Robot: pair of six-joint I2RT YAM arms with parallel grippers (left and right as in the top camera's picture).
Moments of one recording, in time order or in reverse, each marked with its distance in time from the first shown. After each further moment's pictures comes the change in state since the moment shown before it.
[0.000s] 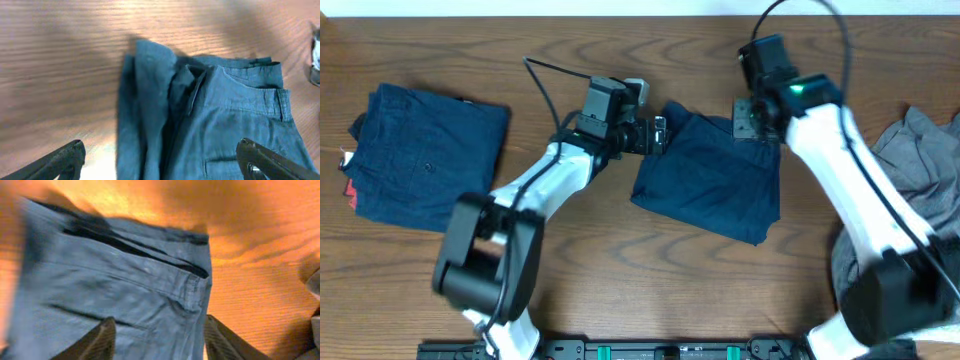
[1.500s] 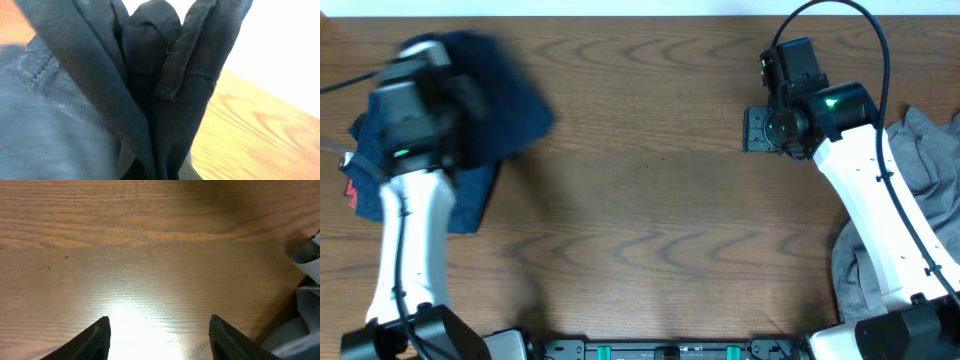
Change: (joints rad) left arm 0.677 -0.420 0.005 -0.213 -0.240 0.013; right arm -0.010 -0.117 0.004 -0.148 -0.047 0.000
